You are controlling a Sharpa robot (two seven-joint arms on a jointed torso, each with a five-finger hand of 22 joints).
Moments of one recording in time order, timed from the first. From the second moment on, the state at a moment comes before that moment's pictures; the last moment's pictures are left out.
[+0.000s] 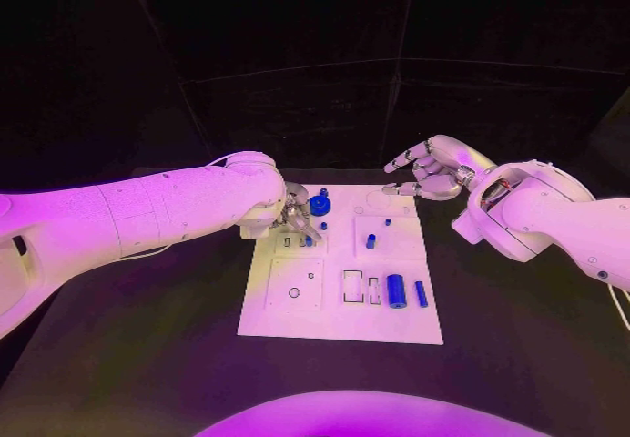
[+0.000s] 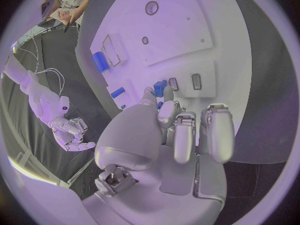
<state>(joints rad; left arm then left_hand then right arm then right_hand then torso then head) 1.32 -0.56 -0.15 1.24 -1.03 0.24 -0.52 1.38 0.14 -0.15 0.19 0.07 0.88 0.06 0.59 0.56 1.31 0.00 1.23 1.15 1.46 -0.07 1.57 1.31 0.06 1.47 0.05 1.41 1.31 1.28 -0.84 -0.03 1.59 -1.08 -0.37 -0.09 1.39 -0.06 -0.01 0.17 0.21 0.86 0.17 0.12 0.07 1.33 0.09 1.44 1.31 1.46 -0.01 1.16 0.98 0.07 1.45 0.10 1.39 1.20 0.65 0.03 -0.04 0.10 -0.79</state>
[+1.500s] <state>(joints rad) 1.29 -0.70 -0.15 1.39 -0.88 -0.05 -0.51 1.25 -0.10 0.51 0.20 0.12 0.87 0.06 0.62 0.66 1.33 -0.02 1.20 1.13 1.47 -0.08 1.57 1.31 0.06 1.46 0.03 1.40 1.31 1.28 -0.85 -0.03 1.57 -1.08 -0.37 -0.09 1.37 -0.04 -0.07 0.22 0.19 0.86 0.17 0.12 0.07 1.32 0.08 1.44 1.31 1.46 -0.01 1.16 0.98 0.07 1.45 0.10 1.38 1.19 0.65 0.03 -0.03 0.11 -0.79</state>
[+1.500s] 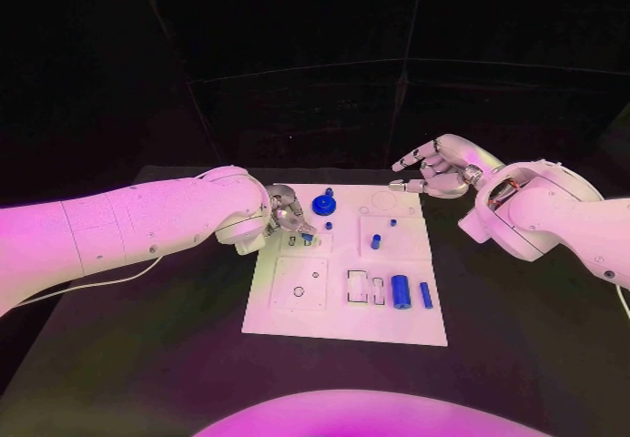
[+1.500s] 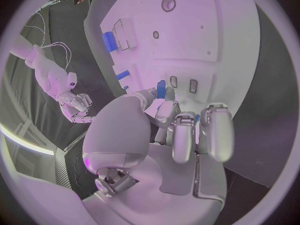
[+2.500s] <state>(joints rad) 1.25 -0.68 -0.15 1.37 -0.98 -0.11 -0.51 1.25 -0.10 0.53 0.19 0.12 0.87 0.06 0.62 0.67 1.33 -0.02 1.20 1.13 1.47 -0.08 1.57 1.31 0.06 1.46 0.03 1.40 1.31 1.28 -0.84 -0.03 1.57 -1.08 -0.37 -0.10 1.37 -0.04 -0.07 0.23 0.19 0.86 0.17 0.12 0.07 1.32 0.08 1.44 1.31 1.46 -0.01 1.16 0.98 0.07 1.45 0.10 1.38 1.18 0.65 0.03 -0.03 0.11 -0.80</state>
